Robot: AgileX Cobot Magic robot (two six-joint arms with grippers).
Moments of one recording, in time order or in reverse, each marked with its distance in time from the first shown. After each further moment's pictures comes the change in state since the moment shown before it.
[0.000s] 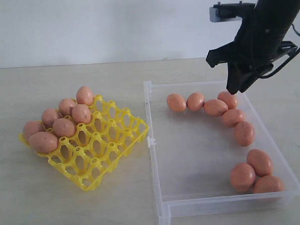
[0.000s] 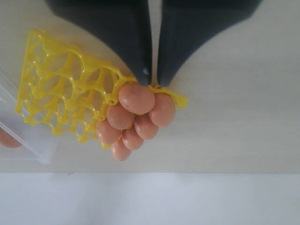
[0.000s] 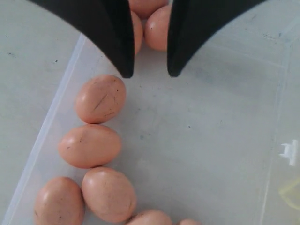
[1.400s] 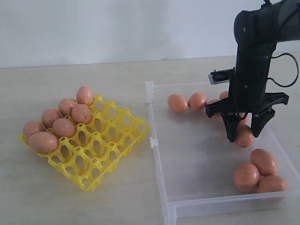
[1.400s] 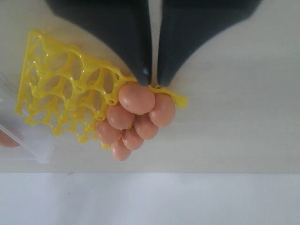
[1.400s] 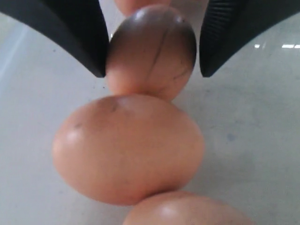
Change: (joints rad) left arm 0.000 0.000 0.000 0.000 0.000 0.000; right arm 0.002 0.315 0.000 -0.159 0.000 0.201
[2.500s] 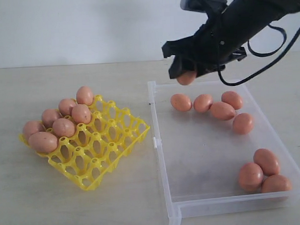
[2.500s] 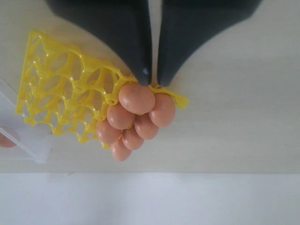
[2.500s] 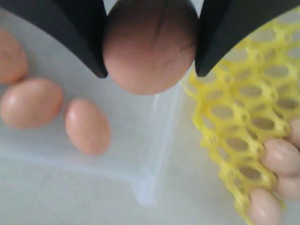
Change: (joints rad) left arm 0.000 0.000 0.000 0.000 0.000 0.000; right arm 0.121 -0.377 0.182 0.457 -0.529 -0.278
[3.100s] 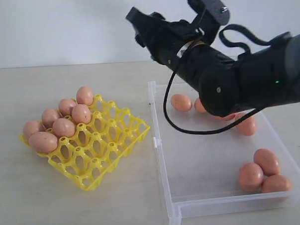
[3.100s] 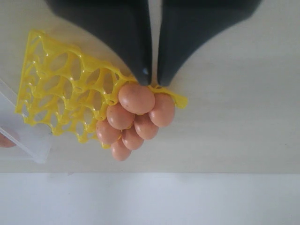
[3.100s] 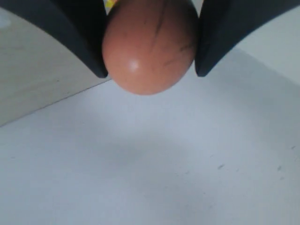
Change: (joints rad) left arm 0.000 0.000 0.000 0.000 0.000 0.000; right arm 0.320 0.015 0.375 -0.175 -1.405 0.780
